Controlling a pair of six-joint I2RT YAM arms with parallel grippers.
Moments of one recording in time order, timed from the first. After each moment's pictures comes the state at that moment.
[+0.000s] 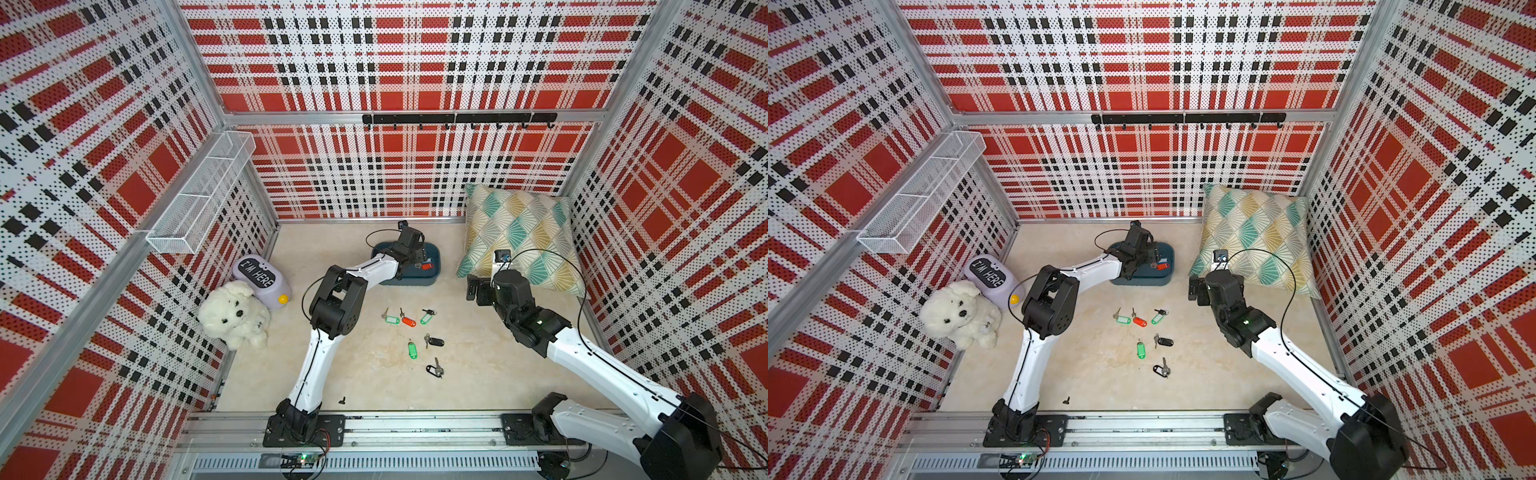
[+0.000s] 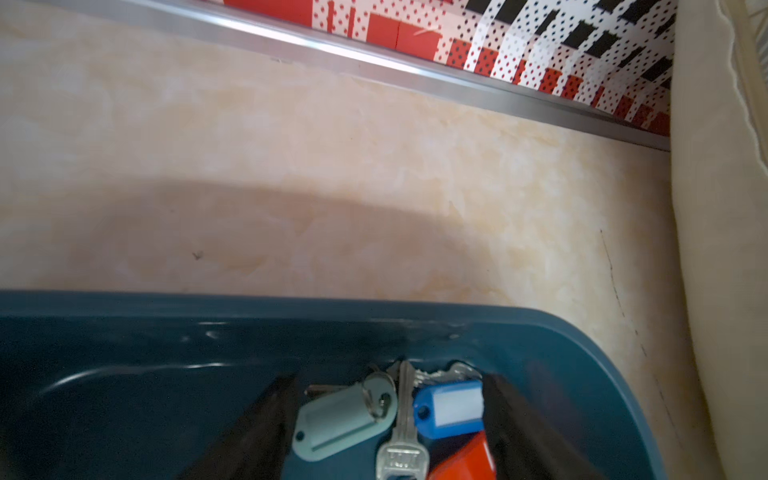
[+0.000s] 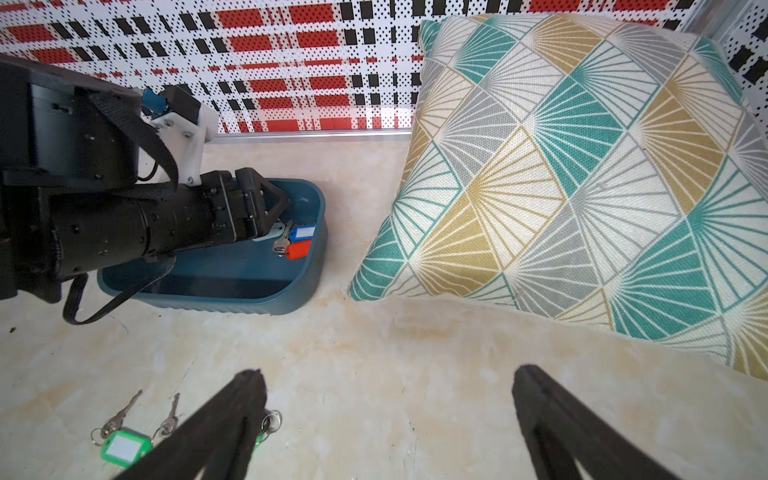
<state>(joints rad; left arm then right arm) -0.54 2.36 1.80 -0.14 -0.16 -0.54 0.56 1.08 0.77 -0.18 0.42 0.29</state>
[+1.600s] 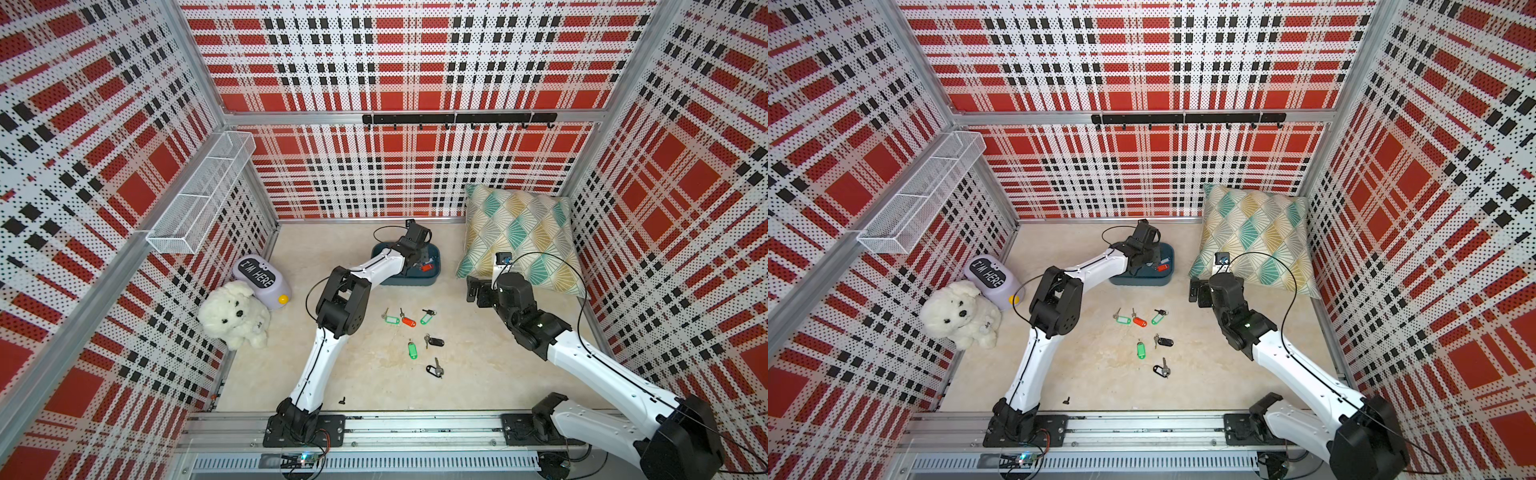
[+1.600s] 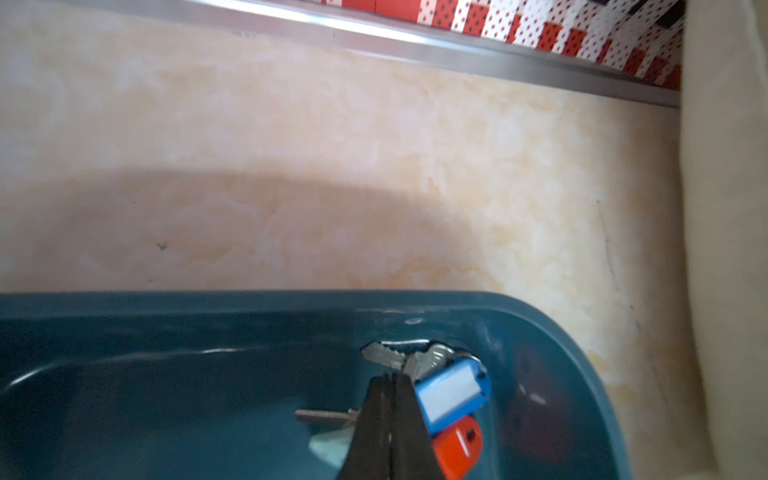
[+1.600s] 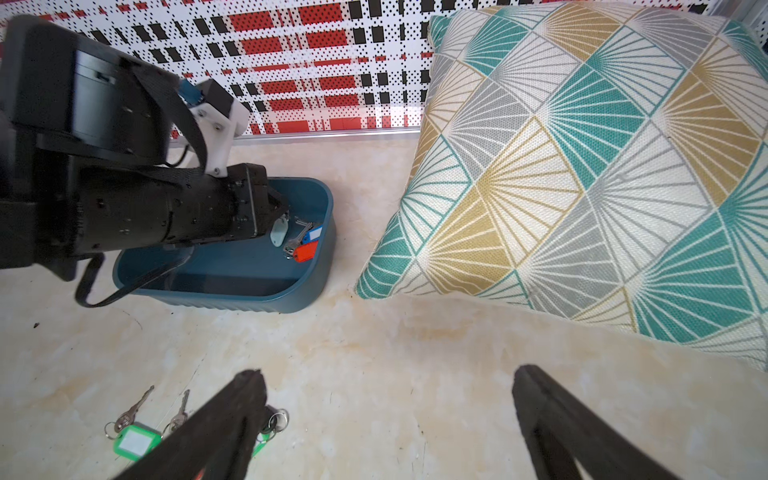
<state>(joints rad) -0.57 2.36 1.93 -0.32 -0.18 -0.51 0.53 1.06 0.71 -0.12 0.37 0.29</state>
